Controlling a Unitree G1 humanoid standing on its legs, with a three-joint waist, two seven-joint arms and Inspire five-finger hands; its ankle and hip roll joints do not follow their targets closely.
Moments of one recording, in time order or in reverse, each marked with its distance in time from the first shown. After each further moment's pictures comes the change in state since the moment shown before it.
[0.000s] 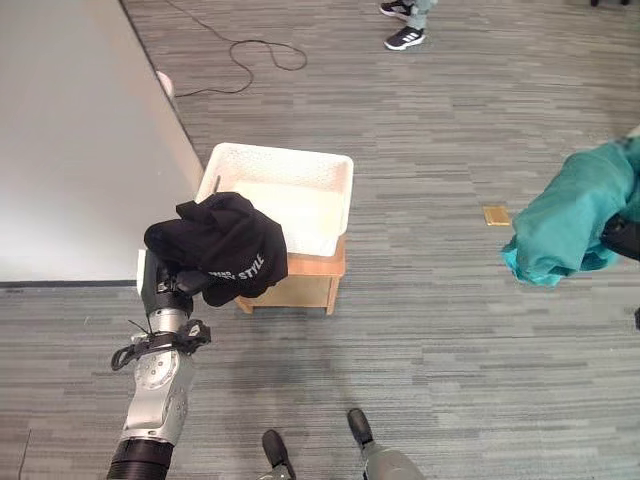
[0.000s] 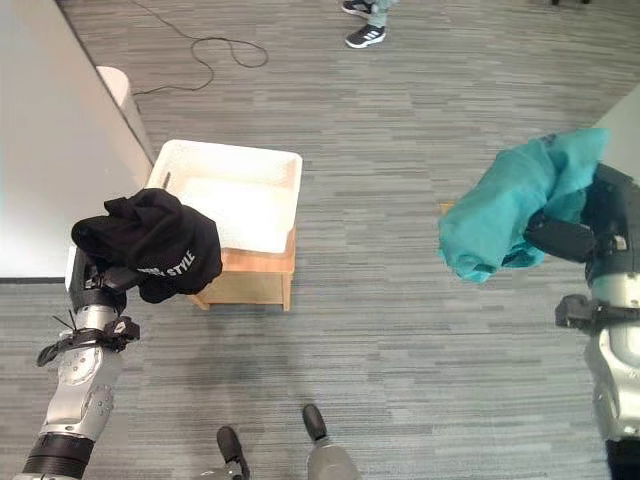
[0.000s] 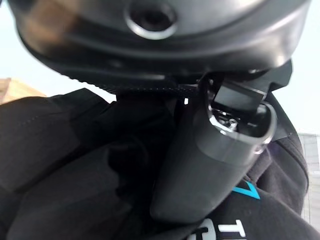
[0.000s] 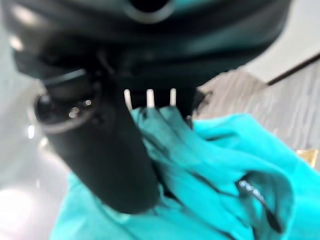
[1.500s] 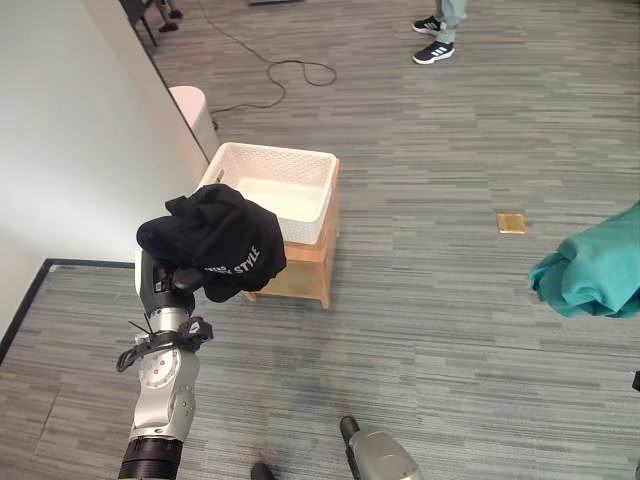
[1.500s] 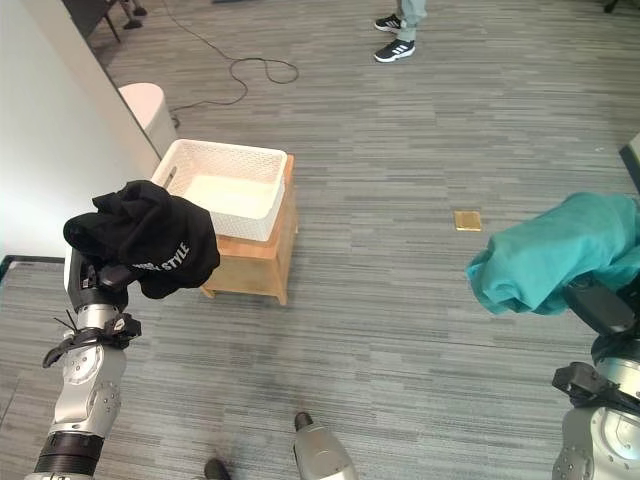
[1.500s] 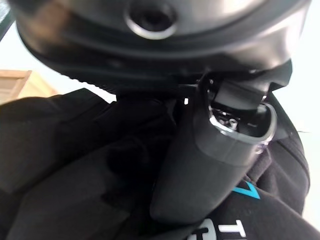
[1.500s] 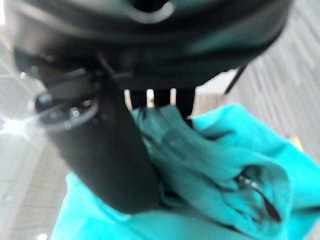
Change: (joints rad) left arm -0.003 -0.070 0.085 -0.003 0.005 -0.003 0.016; right arm 0.310 0.528 -0.354 -0.231 0.117 -0.072 -0.049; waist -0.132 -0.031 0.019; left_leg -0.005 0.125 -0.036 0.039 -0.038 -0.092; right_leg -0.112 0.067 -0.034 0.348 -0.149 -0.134
